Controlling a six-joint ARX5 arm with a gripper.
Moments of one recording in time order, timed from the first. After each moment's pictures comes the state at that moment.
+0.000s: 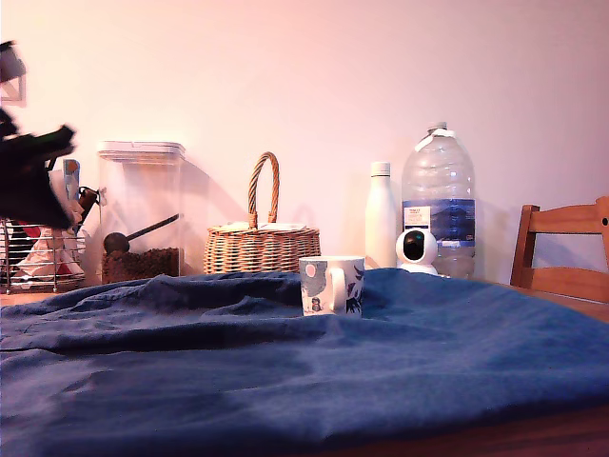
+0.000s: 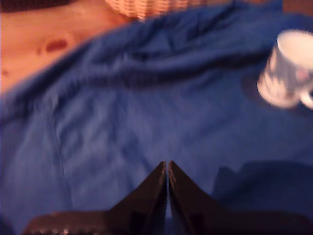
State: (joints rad) arm -0.11 1.25 0.59 0.10 0.24 -0.03
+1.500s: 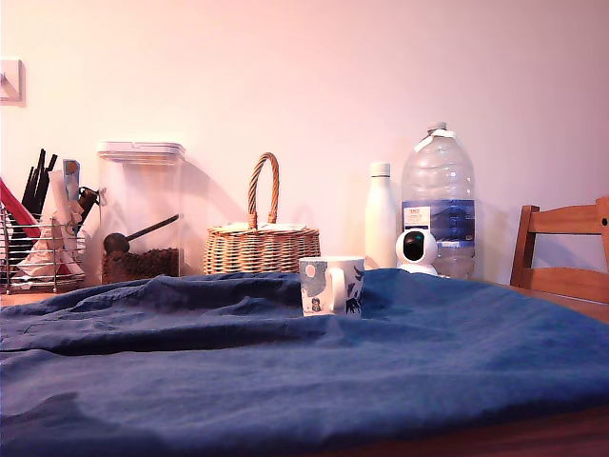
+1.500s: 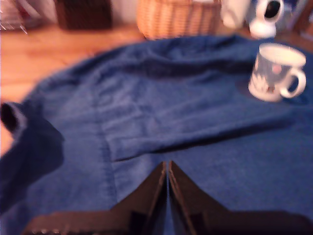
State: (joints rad) arm -0.10 0.22 0.12 -0.20 0.15 -0.13
